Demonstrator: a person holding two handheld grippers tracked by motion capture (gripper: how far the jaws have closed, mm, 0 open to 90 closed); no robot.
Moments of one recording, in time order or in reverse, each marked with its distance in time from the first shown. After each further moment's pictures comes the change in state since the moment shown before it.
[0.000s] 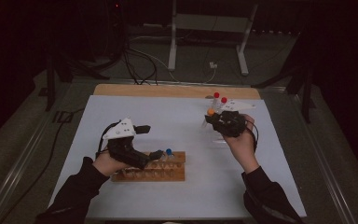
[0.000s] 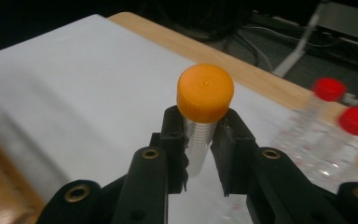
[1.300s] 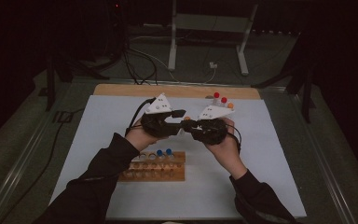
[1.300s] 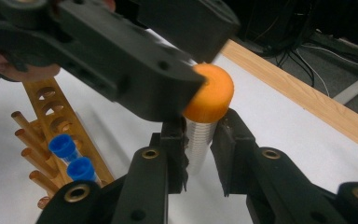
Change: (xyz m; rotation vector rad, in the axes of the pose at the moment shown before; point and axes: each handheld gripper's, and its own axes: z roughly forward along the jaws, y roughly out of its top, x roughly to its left) left arm 0.010 0.061 0.075 0.028 0.054 0.079; right arm 0.061 0.021 0.006 -0.016 0.186 -0.124
